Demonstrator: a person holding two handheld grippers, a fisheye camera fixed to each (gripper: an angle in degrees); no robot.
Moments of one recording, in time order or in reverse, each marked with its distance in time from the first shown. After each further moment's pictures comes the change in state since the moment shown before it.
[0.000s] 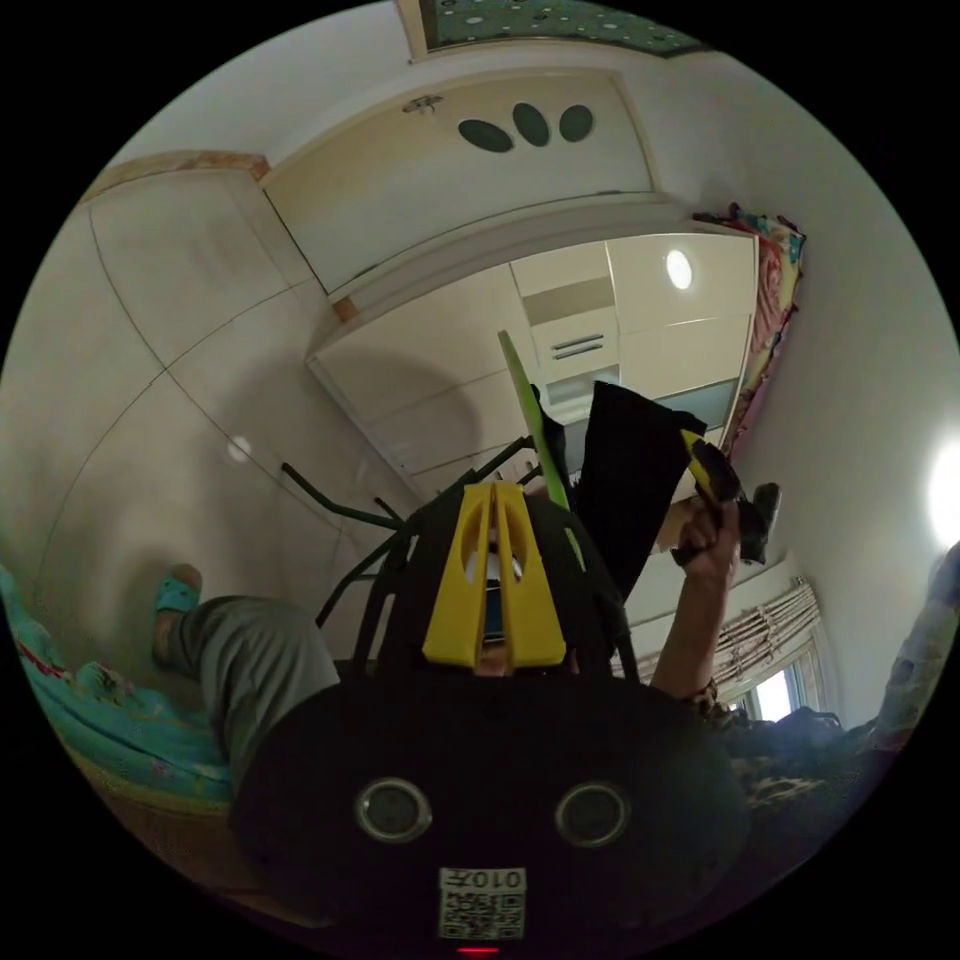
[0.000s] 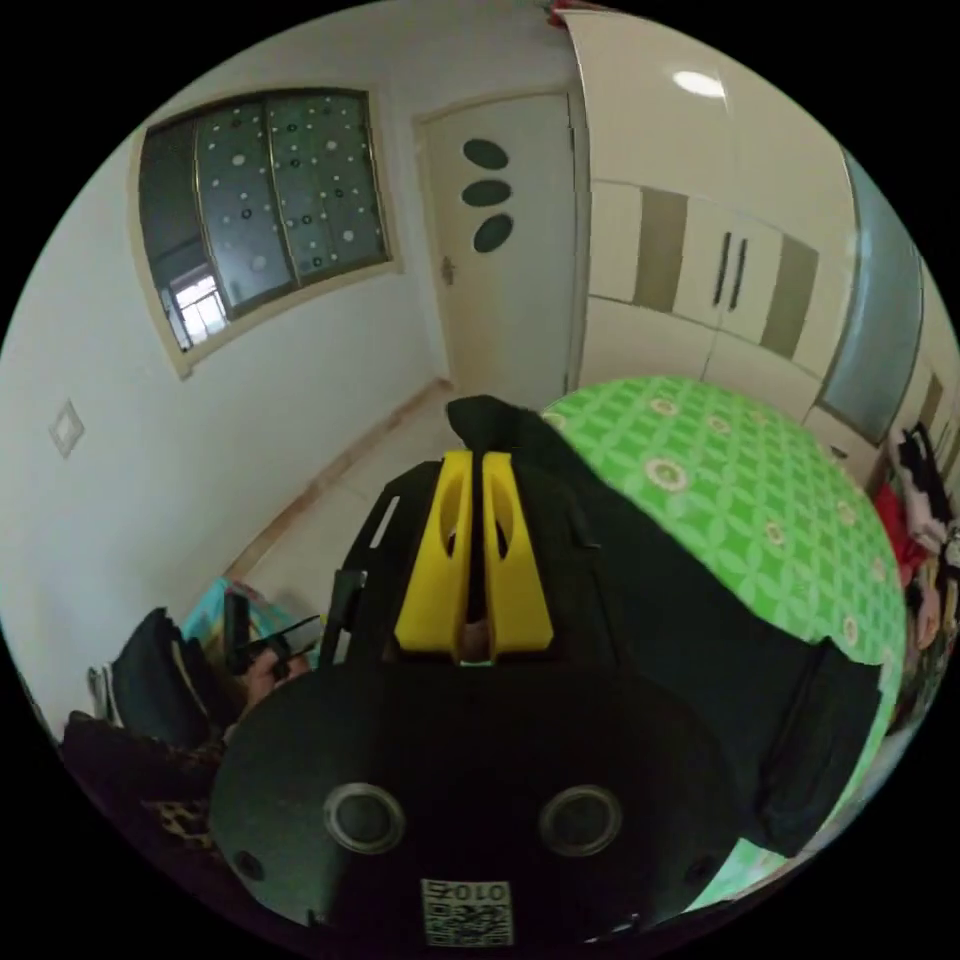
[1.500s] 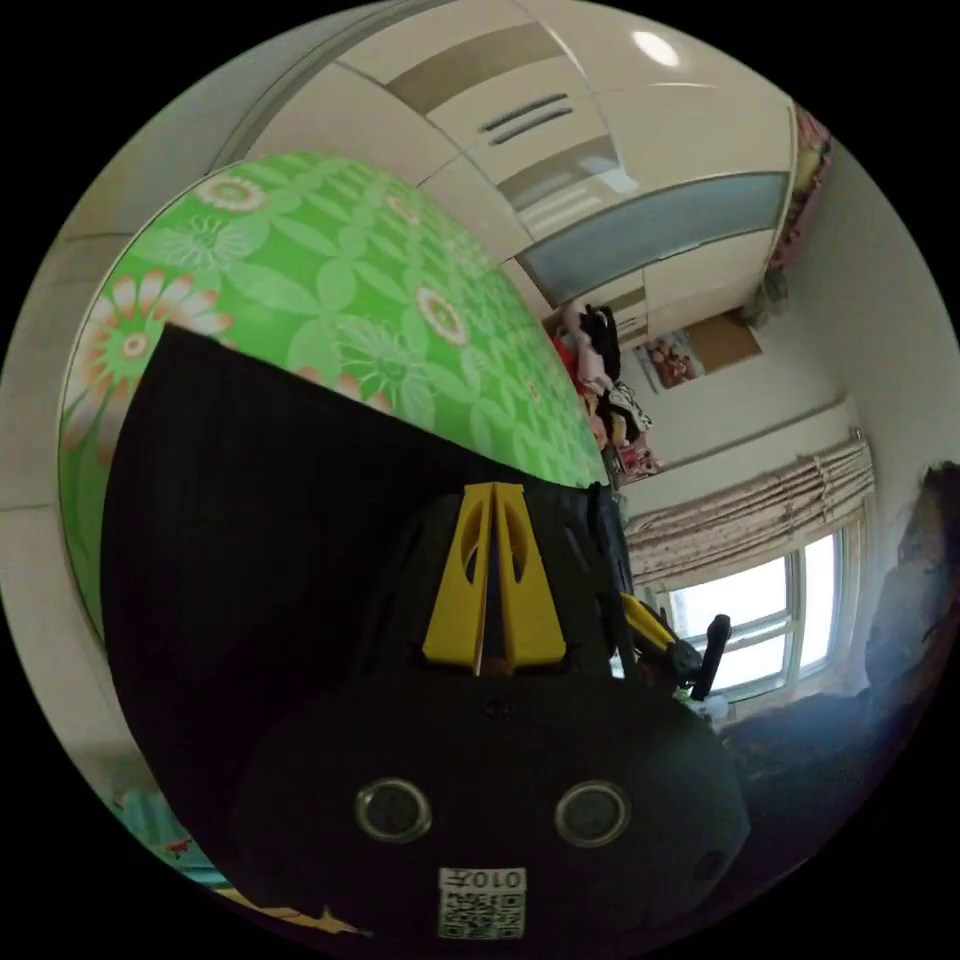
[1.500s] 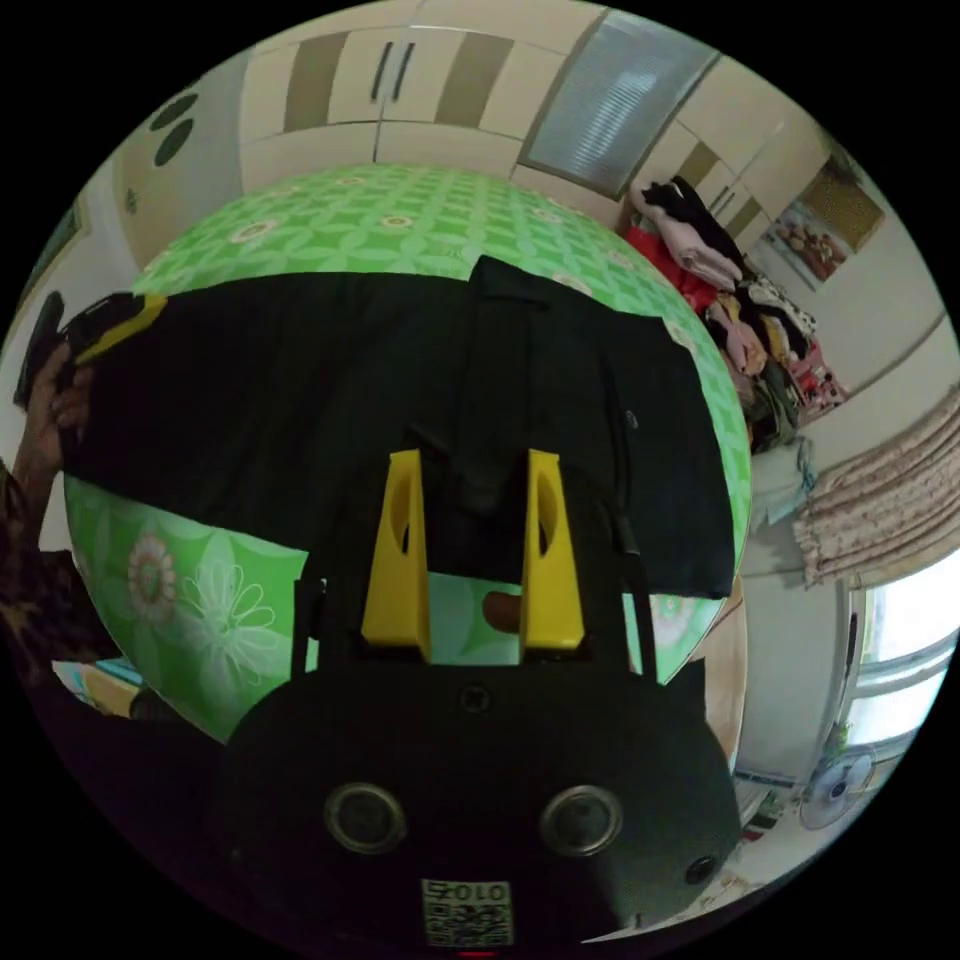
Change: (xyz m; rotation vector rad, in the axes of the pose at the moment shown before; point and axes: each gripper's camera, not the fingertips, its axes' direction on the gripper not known) left arm 0.110 -0.060 0.513 -0.592 -0.104 0.271; right arm 0.370 0.209 -0.070 -0.380 0.641 0.482
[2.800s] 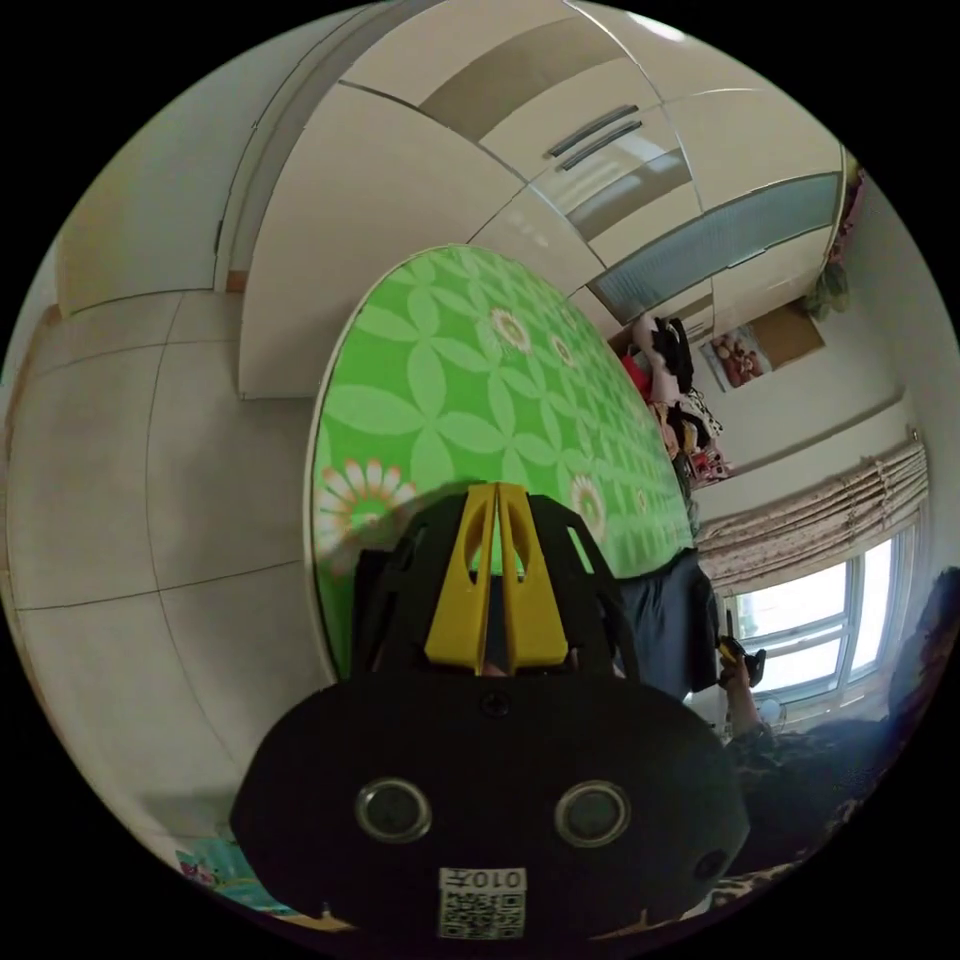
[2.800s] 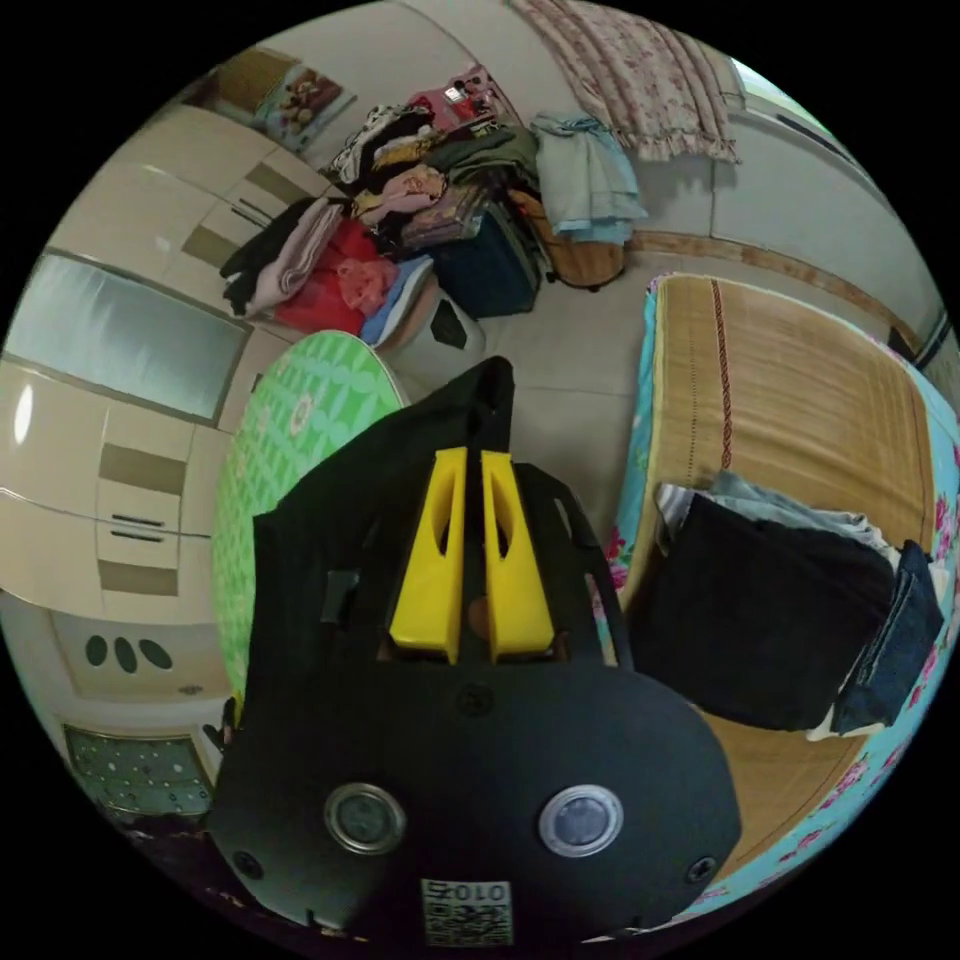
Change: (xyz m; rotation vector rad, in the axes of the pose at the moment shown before) left arm -0.148 -0.234 0.078 -0.061 -0.201 0.044; right arm 0.624 0.188 0.109 0.042 -0.399 1.150
